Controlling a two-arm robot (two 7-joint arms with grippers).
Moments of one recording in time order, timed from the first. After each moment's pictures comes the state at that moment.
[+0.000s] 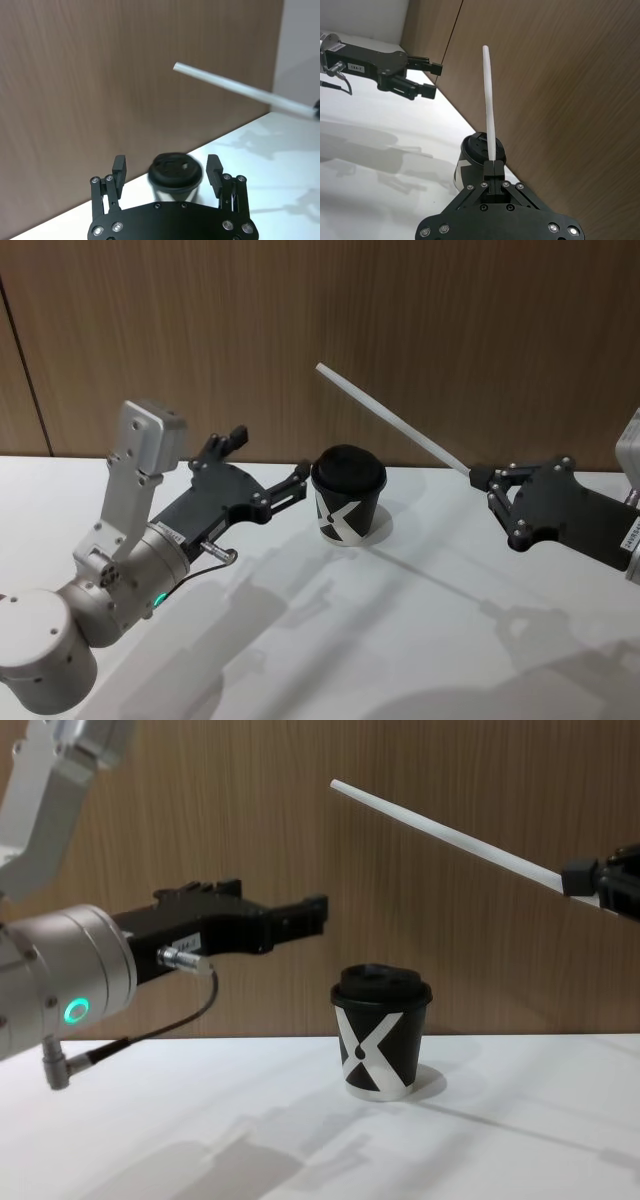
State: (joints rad) left arm -0.25 0.37 0.41 -1.64 -0.39 0.00 -0.21; right arm 0.23 0.64 -0.24 -1.73 0.28 0.04 0.63
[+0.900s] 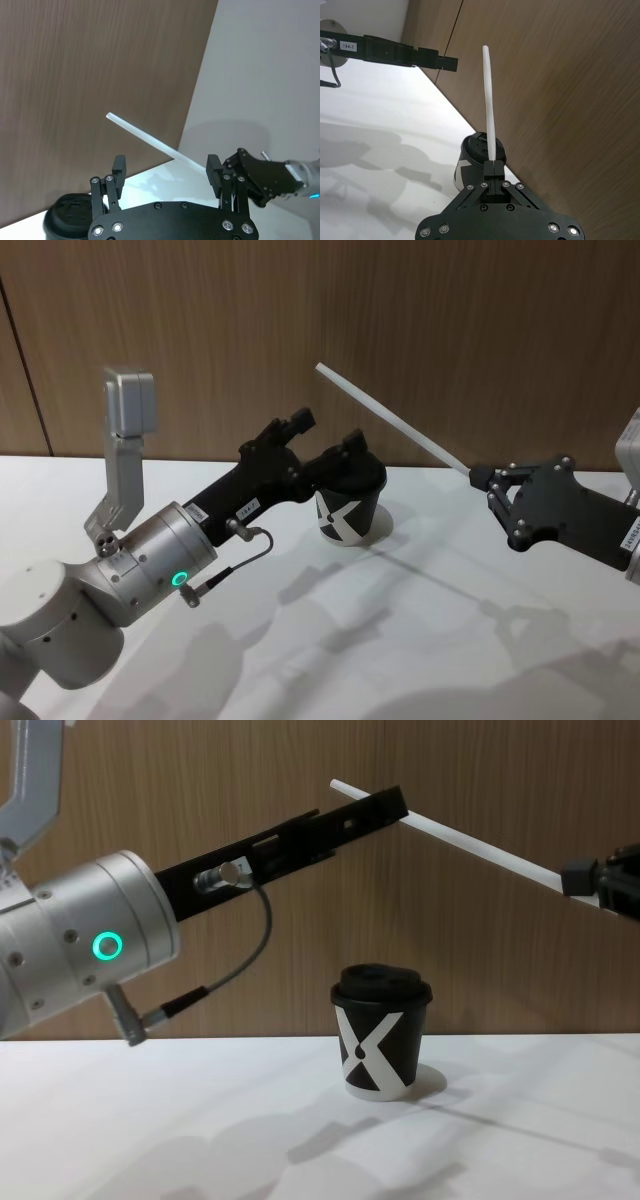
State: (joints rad) left arm -0.30 0.29 0.38 -1.58 -0.76 0.04 -0.52; right arm 0.23 0.64 -0.24 -1.73 0.28 0.04 0.63
